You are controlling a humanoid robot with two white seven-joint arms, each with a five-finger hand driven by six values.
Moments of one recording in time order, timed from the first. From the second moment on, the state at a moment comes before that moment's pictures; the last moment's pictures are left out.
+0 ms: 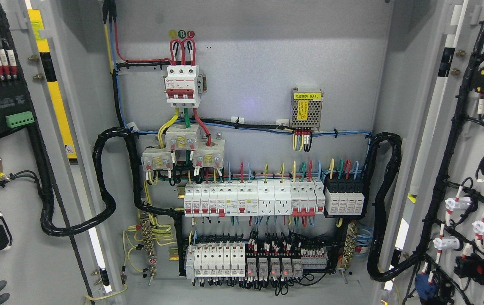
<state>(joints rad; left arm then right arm) 0.18 0.44 0.55 -1.67 0.86 -0.03 -0.87 0.44 -0.18 -0.23 -2.07 -0.56 -0.64 0.30</state>
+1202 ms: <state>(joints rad) 0.35 0.18 0.09 -1.41 0.43 -0.20 -0.43 0.38 -0.22 0.21 -1.45 -0.45 -0.62 0.32</state>
